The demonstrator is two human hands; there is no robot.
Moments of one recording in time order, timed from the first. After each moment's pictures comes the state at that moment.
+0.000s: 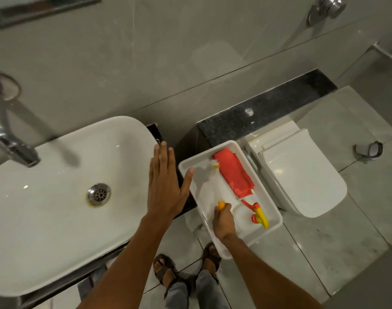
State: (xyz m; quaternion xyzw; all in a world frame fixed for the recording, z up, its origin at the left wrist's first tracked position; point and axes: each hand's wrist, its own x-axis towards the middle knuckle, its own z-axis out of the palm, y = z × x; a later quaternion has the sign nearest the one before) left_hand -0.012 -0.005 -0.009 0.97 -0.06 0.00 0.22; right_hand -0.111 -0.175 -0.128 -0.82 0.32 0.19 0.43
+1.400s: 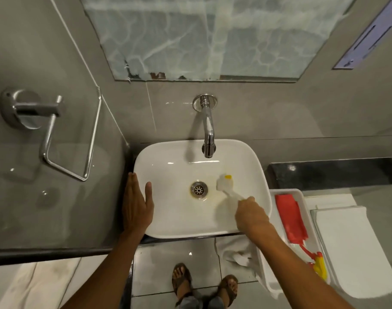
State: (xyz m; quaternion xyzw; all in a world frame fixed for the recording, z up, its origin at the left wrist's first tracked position) left_hand -0.111 0.330 0.014 0.89 0.31 0.06 0.35; right_hand -0.049 0.040 0.101 -0.95 0.03 0.31 0.00
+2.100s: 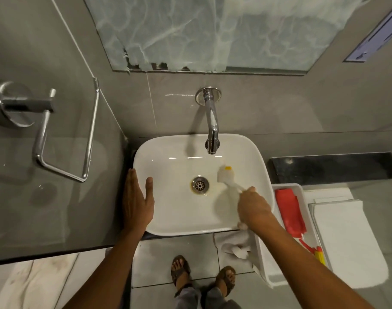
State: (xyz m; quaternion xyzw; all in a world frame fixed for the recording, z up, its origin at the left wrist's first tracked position) left_hand -0.110 0.335 0.007 0.87 0.32 0.04 0.38; right_hand -0.032 0.048 0.101 -0.96 0.06 0.29 -0.02
